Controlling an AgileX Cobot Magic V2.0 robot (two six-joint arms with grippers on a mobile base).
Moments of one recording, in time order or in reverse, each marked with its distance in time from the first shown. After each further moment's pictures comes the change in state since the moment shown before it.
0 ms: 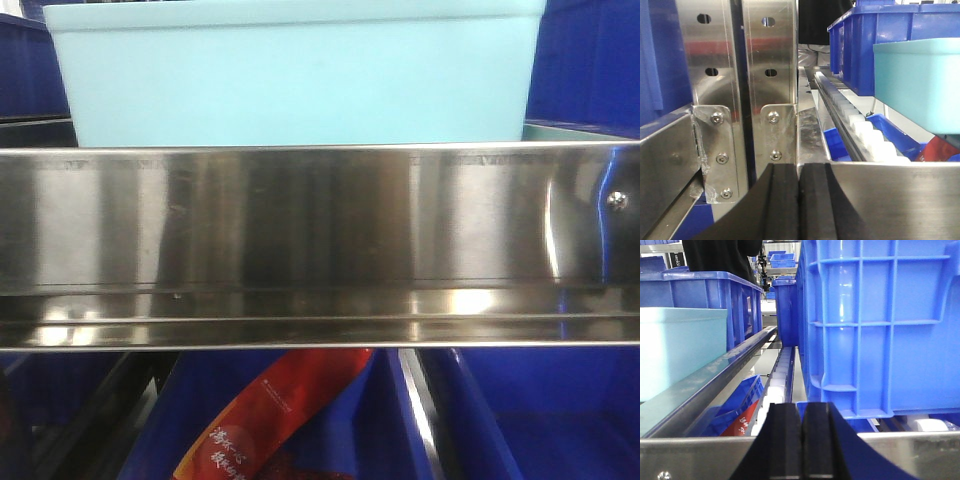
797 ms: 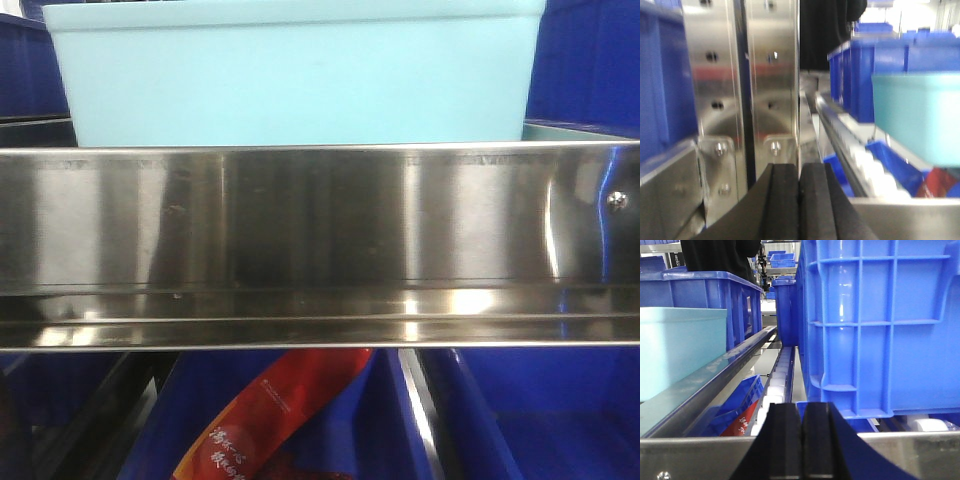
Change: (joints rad) left arm 0.000 0.000 0.000 0.000 -0.107 0.000; right arm 0.000 0.000 0.000 0.000 0.000 0.000
